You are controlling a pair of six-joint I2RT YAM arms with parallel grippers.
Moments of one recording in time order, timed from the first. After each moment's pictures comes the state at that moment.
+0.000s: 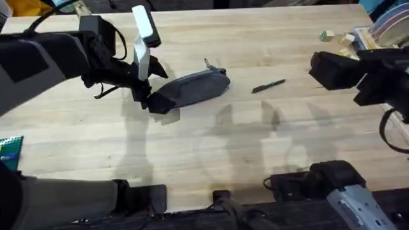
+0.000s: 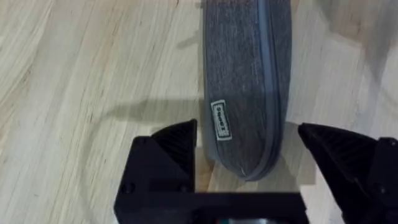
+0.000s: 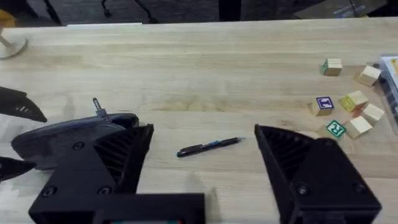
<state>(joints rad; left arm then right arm) 0.00 1.59 0.95 -0.69 0.71 1.18 0.00 0.46 0.84 -0.77 -0.06 0.07</state>
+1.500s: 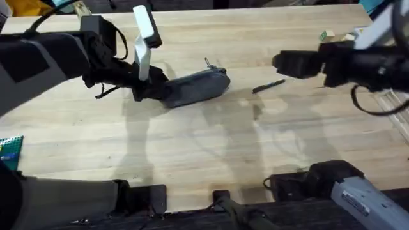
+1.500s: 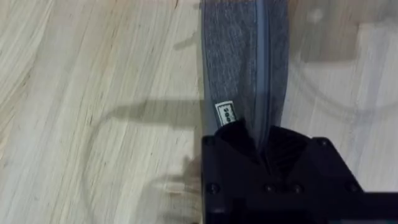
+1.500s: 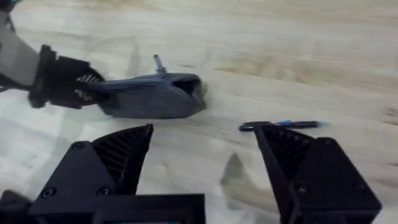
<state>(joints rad) 0.00 1.59 0.95 -0.68 0.72 1.18 0.02 0.80 0.92 -0.79 -0.39 0.09</state>
